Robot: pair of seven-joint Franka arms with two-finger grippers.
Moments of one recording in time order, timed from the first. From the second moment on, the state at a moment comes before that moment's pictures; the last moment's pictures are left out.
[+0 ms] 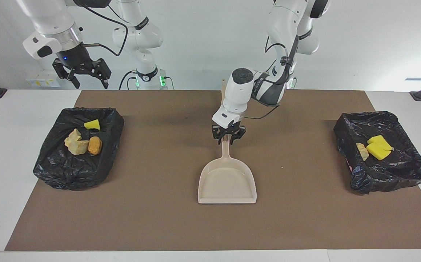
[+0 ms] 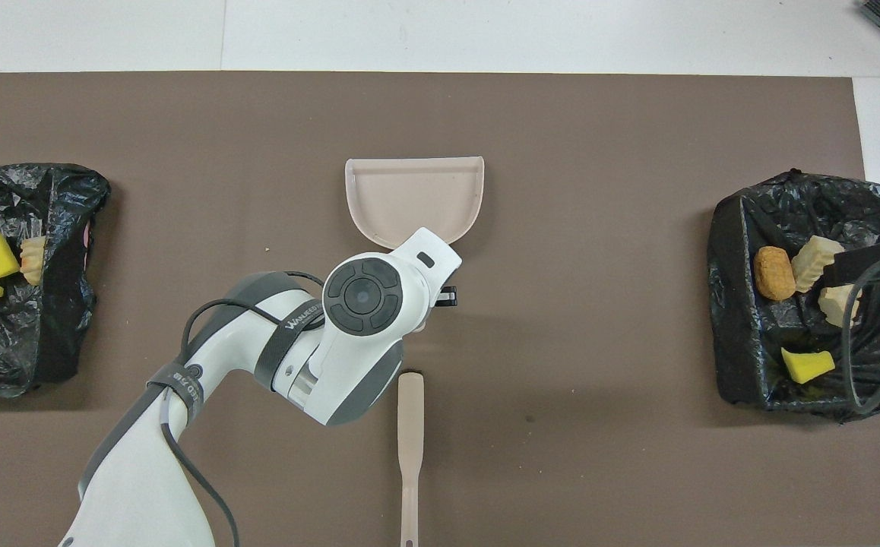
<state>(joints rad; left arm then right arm) -0.56 0.30 -0.12 -1.90 0.01 2.37 -0.67 0.03 -0.05 -0.08 -1.55 0.00 1.47 -0.02</state>
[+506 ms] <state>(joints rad) -0.41 0.19 -0.09 -1.87 0.01 2.19 -0.52 0.05 -0.04 -0.08 -1.54 0.00 1.49 0.00</state>
